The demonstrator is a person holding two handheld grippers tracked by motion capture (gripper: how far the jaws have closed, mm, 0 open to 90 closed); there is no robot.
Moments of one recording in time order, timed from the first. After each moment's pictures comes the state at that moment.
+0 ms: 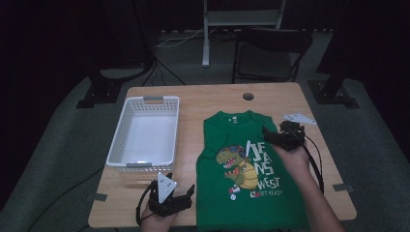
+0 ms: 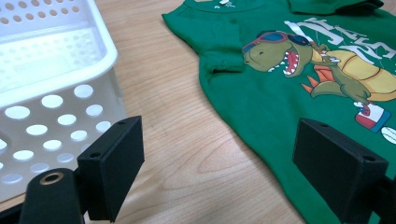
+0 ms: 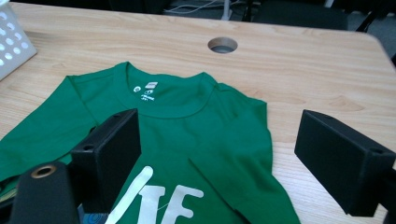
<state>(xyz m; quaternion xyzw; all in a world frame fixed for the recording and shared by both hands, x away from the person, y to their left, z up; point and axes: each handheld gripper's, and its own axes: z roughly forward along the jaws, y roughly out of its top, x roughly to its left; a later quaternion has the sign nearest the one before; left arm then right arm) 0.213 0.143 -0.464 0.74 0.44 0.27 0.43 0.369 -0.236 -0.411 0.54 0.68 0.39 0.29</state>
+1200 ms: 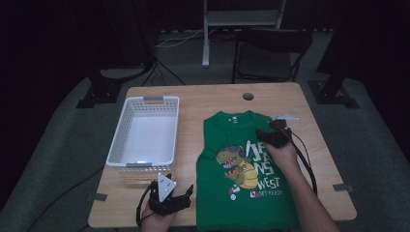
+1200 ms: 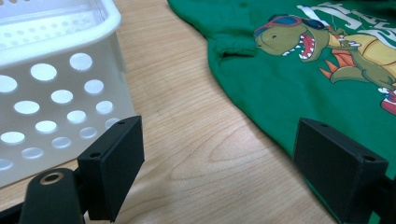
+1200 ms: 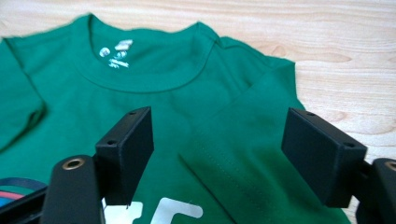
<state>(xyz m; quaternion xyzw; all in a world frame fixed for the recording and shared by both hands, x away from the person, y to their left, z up) 0.220 0.147 -0.480 0.75 0.44 0.27 0.42 0.416 -0.225 -0.463 0.58 0.70 0.34 0.24</state>
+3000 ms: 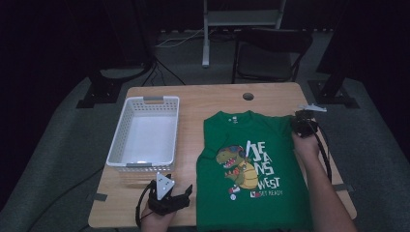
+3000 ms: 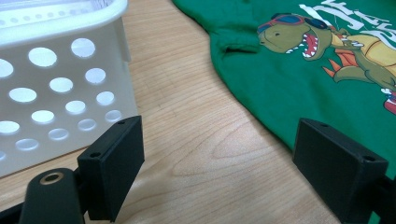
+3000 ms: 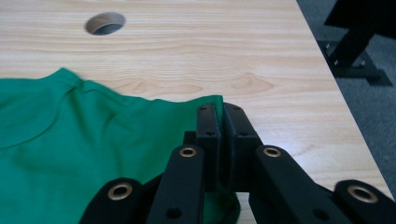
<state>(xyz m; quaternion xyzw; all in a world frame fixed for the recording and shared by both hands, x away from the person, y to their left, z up) 0.223 0.151 -0.483 0.74 0.45 0.25 0.42 0.438 -0.307 -0.448 0.63 0.64 0.32 0.30</state>
